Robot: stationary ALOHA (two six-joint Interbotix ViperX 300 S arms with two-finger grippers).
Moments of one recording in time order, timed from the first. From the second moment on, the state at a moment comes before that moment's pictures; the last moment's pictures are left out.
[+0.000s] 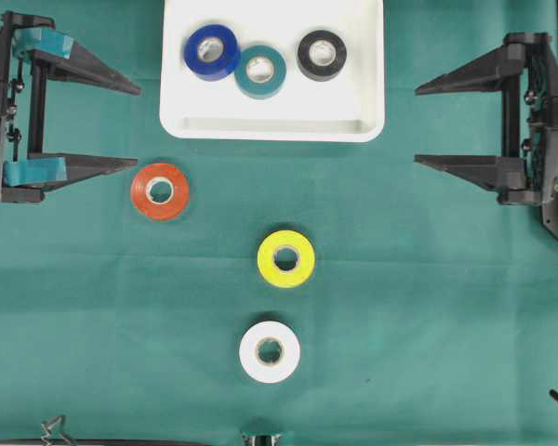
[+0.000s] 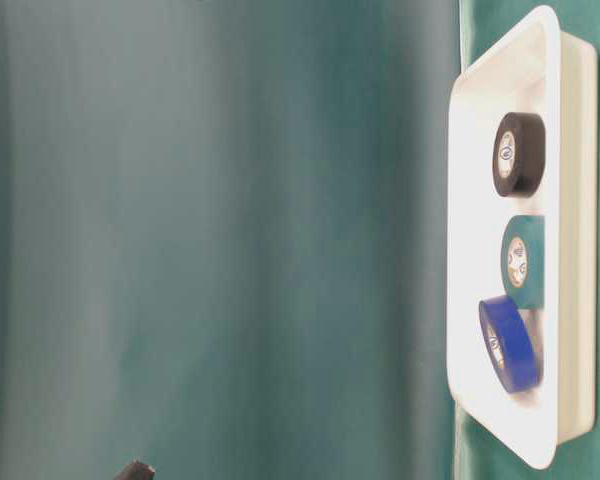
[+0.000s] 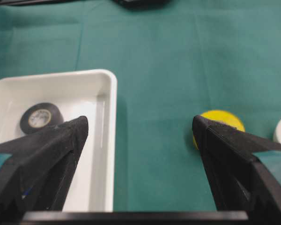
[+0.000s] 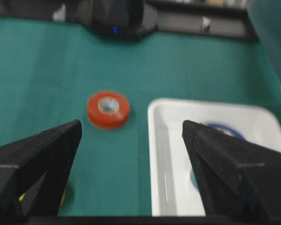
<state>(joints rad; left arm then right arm) 0.02 -0.71 0.85 -0.01 0.17 0.13 -0.08 -0.82 1.08 -0.32 -0.15 0.36</state>
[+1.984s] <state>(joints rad) -0.02 -0.71 1.02 -0.01 -0.10 0.06 -0.08 -0.77 1.10 -0.32 -0.22 0.36</state>
